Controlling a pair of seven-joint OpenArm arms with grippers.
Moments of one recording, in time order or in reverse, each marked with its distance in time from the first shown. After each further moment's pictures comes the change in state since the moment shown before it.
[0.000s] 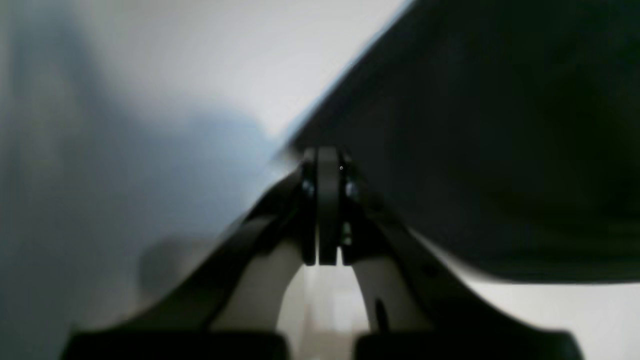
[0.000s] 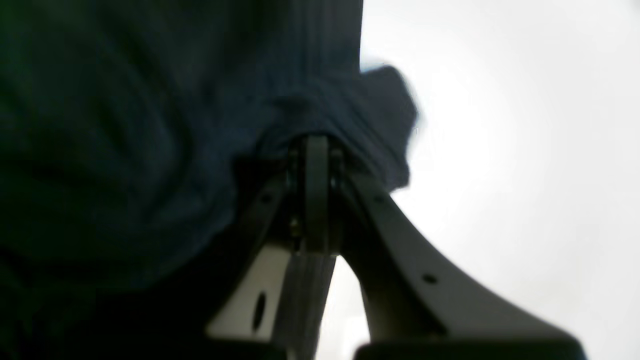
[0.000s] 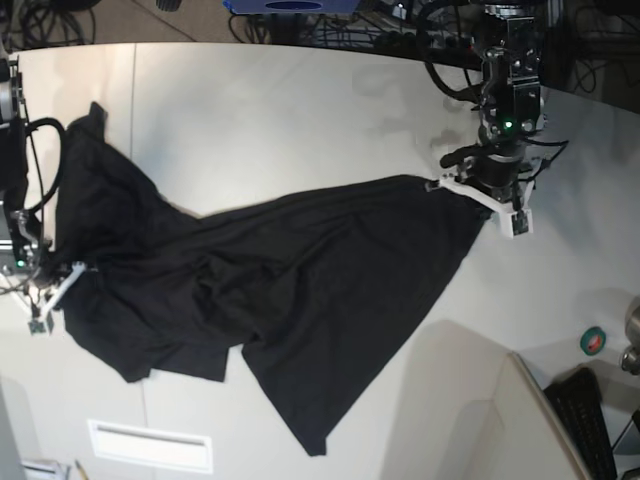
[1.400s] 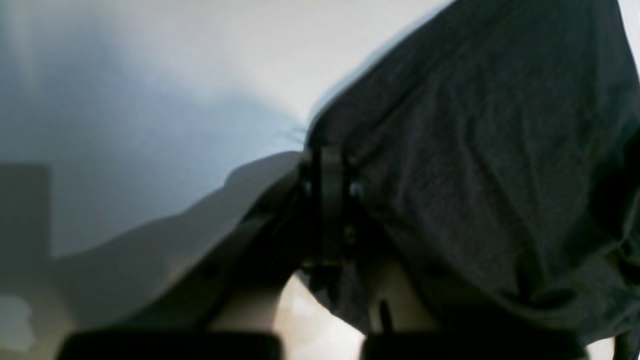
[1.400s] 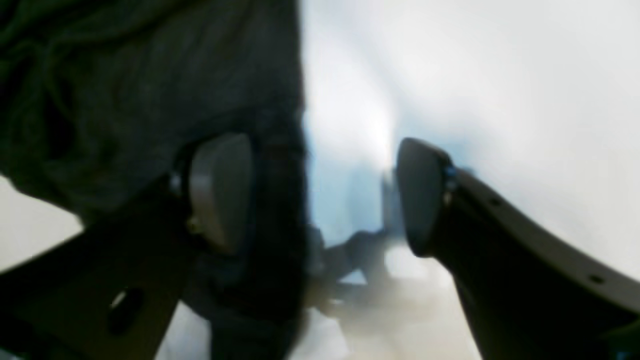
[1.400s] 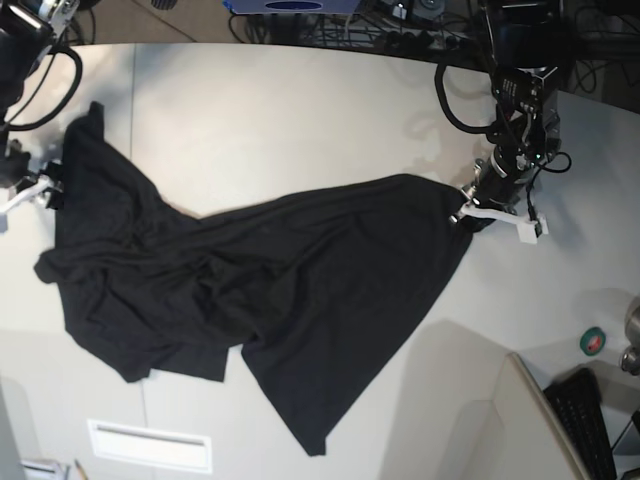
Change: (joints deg) left arm -12.9 -6.2 -1.6 -29.3 -26.4 -7.6 -3.1; right arm -23.2 -10.6 51.2 25.8 -0.3 23.7 -23.1
